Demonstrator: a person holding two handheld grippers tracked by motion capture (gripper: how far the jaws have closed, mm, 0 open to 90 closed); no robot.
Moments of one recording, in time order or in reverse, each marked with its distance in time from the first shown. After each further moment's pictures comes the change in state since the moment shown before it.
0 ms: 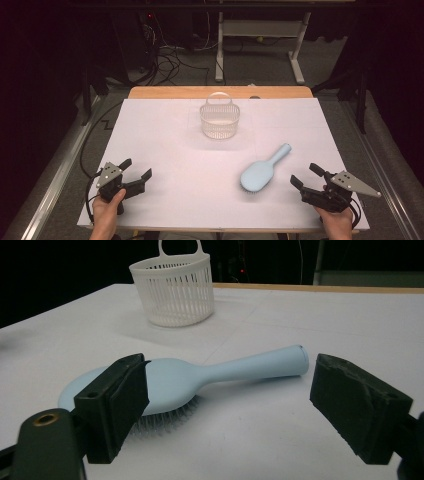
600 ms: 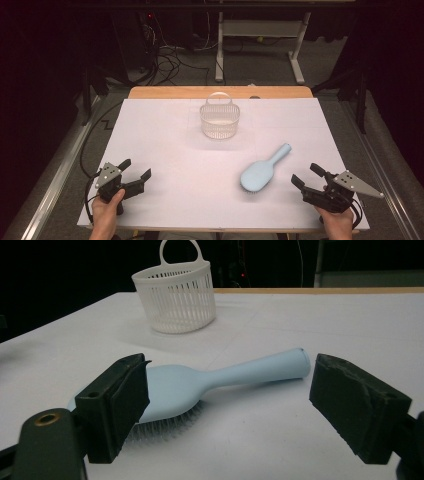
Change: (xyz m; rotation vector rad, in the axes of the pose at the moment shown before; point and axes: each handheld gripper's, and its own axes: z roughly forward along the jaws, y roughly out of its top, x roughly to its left) left arm 0.001 0.000 -0.001 -0.007 -0.001 -0.008; right arm 0.001 0.001 -0.003 -0.024 0.008 0.029
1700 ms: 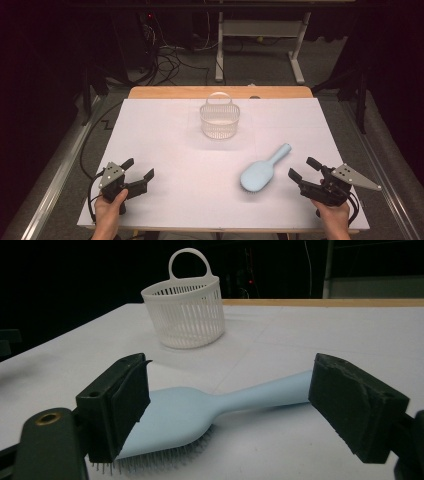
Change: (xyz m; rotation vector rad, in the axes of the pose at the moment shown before) left arm -0.007 0.003 0.003 0.000 -0.007 0.017; right arm 0.002 0.015 0.012 -0.019 0.032 0.015
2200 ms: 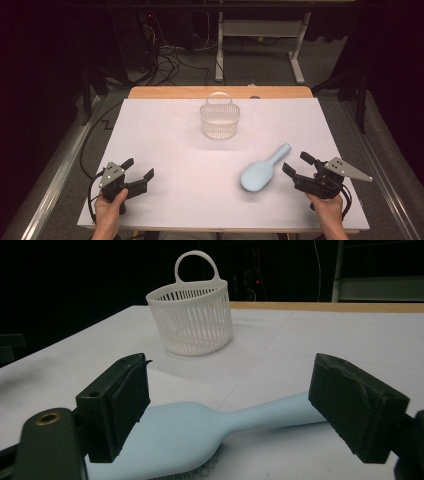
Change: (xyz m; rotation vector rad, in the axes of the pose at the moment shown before) left arm 0.001 0.000 0.000 -0.001 0.009 -0.010; right arm 0.001 0.008 0.019 0.002 0.027 0.001
